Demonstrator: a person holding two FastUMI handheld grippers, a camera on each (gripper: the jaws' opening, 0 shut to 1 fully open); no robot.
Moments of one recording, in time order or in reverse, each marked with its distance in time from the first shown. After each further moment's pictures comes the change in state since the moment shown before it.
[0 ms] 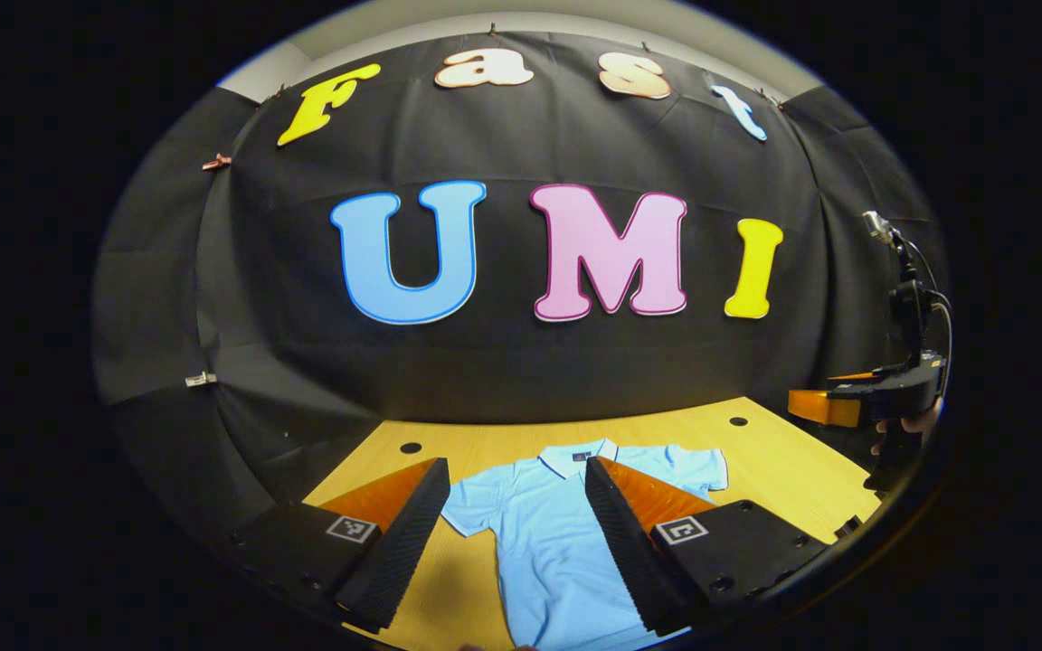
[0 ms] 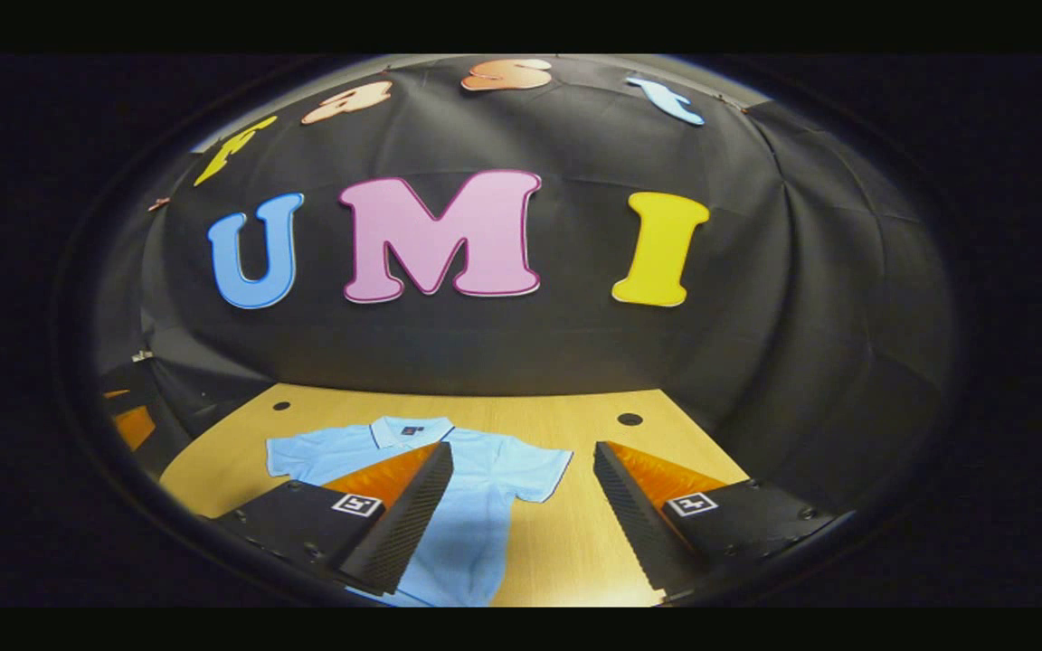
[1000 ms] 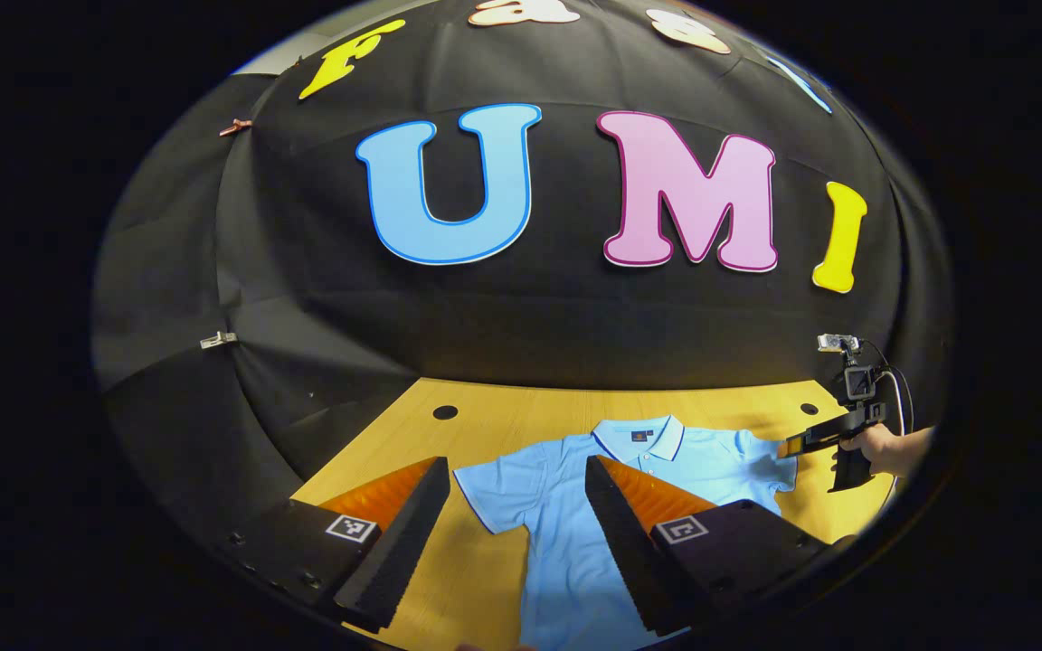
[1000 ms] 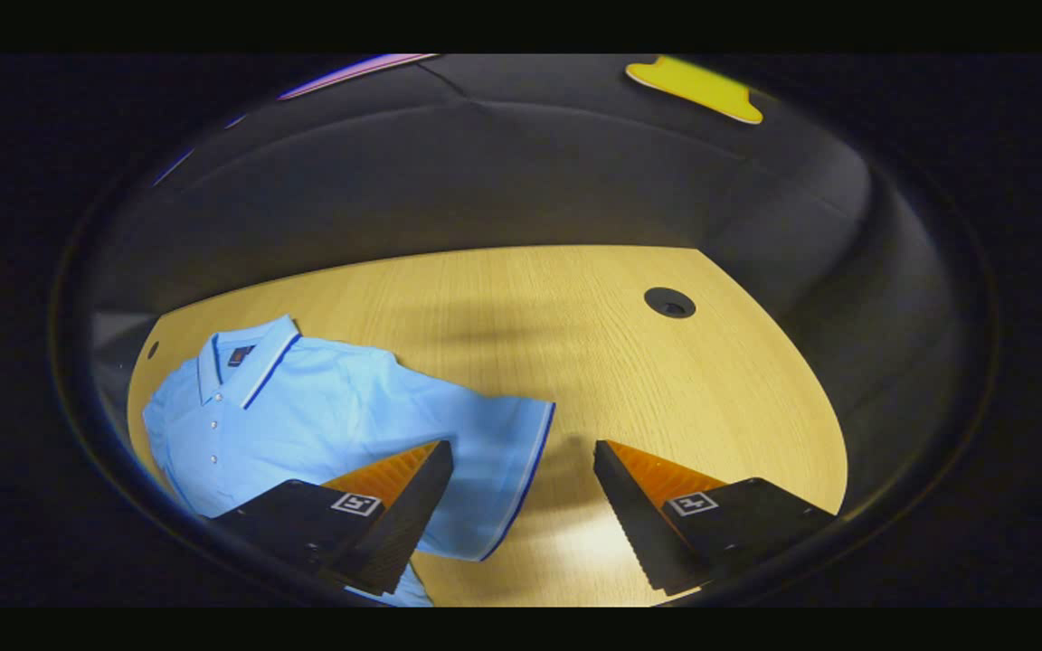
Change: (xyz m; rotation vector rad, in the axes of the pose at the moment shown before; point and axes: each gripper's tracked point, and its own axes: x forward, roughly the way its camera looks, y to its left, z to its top) left arm 0.096 0.033 -0.032 -0.025 0.145 0.158; right arm 0.250 -0.064 -0.187 0.062 0.564 -0.117
